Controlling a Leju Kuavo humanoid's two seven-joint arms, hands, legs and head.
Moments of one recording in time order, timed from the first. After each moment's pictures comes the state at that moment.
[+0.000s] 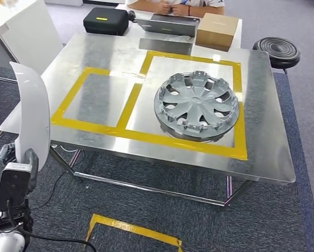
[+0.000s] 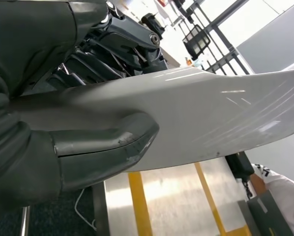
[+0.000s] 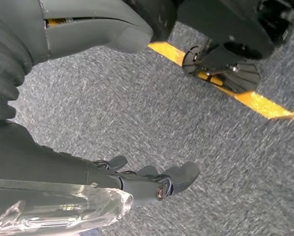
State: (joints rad) left arm 0.28 -0.02 0.11 -1.67 -0.50 0.33 -0.51; right arm -0.06 0.21 -0.97 -0.19 1.38 -0.16 -0.22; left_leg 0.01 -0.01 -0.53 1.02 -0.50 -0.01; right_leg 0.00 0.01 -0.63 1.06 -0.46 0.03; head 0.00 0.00
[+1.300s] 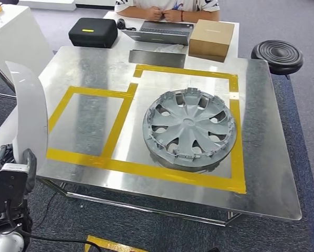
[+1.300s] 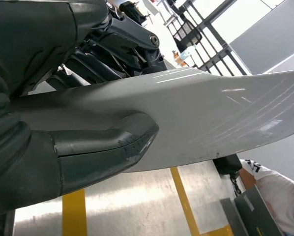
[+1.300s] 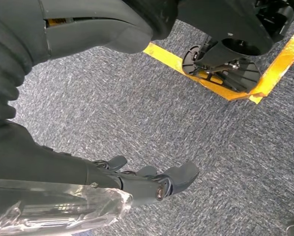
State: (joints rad) left arm 0.28 -0.02 0.12 -1.68 -0.50 0.33 -0.51; right arm -0.06 0.21 -0.98 -0.19 1.37 -0.16 -0.22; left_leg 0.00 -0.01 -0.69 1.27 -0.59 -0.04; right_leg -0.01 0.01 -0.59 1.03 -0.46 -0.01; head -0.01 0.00
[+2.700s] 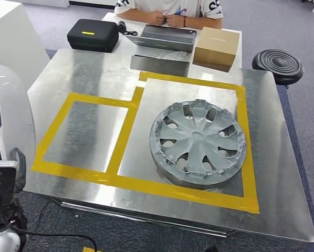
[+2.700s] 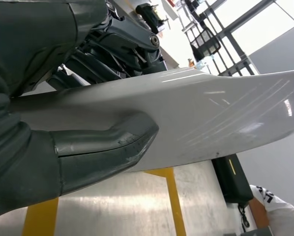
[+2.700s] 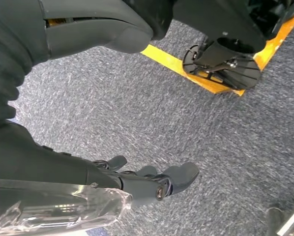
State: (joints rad) left arm 0.26 -0.07 0.16 -1.68 -0.51 0.37 -0.49; right arm -0.07 0.21 -0.98 -0.19 1.37 -0.18 -0.18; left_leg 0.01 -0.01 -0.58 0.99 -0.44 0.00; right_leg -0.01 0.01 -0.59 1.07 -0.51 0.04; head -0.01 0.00
